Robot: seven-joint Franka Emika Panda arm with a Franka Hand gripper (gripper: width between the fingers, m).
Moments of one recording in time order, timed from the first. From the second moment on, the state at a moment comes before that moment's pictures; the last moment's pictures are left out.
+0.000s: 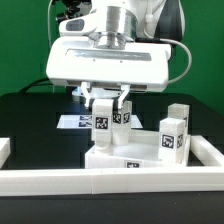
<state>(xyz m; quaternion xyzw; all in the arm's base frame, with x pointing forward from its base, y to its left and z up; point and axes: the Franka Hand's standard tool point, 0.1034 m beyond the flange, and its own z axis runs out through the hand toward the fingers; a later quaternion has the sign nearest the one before) 0.577 -0.030 0.098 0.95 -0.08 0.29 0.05</state>
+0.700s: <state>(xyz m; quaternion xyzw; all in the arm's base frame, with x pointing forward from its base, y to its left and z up) 0.576 -0.029 0.098 0.95 -0.08 0.29 0.05</state>
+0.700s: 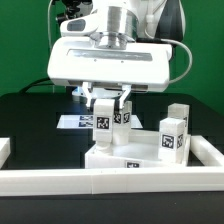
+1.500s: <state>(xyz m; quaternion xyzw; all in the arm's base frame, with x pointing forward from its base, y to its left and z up) 0.569 -0.025 0.093 0.96 -0.08 0.28 0.05</state>
